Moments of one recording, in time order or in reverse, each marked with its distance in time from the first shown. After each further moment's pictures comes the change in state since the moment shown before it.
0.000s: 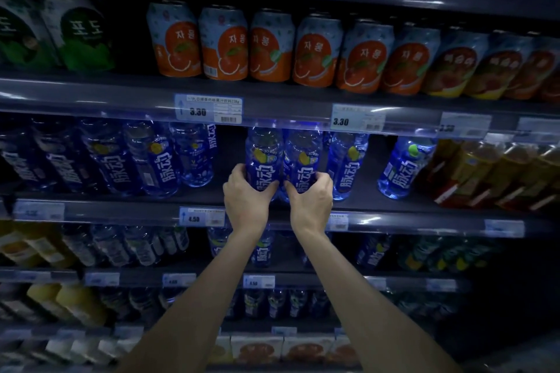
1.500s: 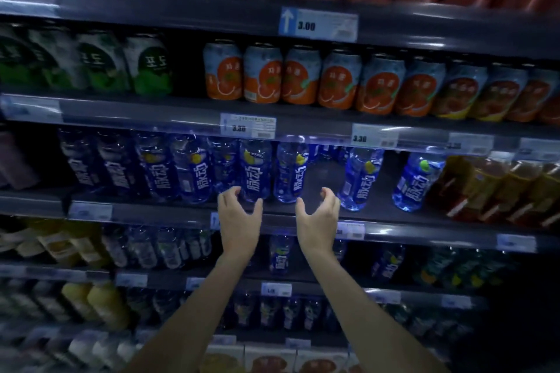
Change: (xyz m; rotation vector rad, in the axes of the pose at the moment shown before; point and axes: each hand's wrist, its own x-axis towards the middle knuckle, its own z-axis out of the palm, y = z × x) left_hand -0.007 -0.035 -0.065 0.031 -0.015 0.039; right_hand -0.044 -0.021 -0.005 0.048 -0.080 -0.016
